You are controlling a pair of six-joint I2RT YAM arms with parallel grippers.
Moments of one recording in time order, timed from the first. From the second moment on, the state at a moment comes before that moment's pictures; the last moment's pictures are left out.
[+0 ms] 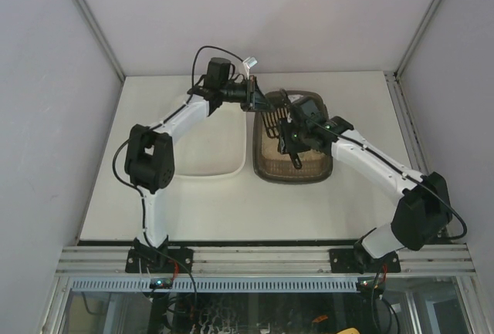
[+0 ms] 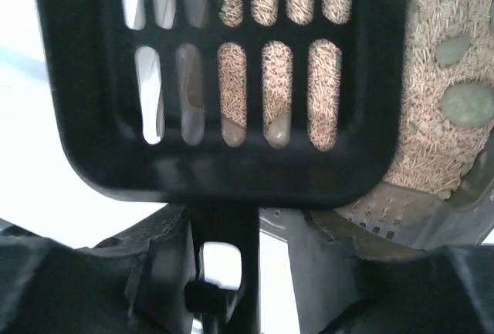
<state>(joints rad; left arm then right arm) -0.42 2.07 1.75 -0.19 0.94 -0.57 0.62 1.51 1.29 -0.71 0.06 0.38</state>
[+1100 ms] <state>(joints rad) -0.29 1.84 1.57 0.19 1.03 -0.76 0.38 1.18 0.76 0.08 -0.77 0.86</state>
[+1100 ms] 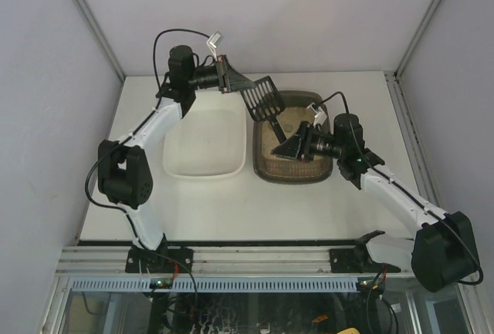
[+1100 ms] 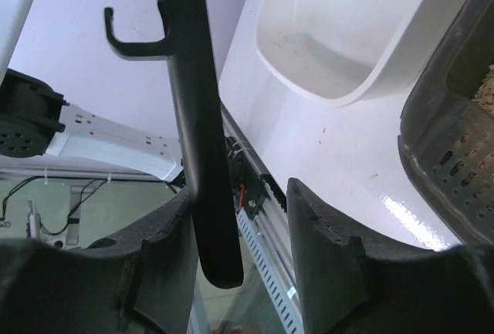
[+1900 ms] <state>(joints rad) -0.34 1.80 1.47 0.20 1.03 -0.69 0.34 1.21 0.74 0.27 -0.84 1.05</state>
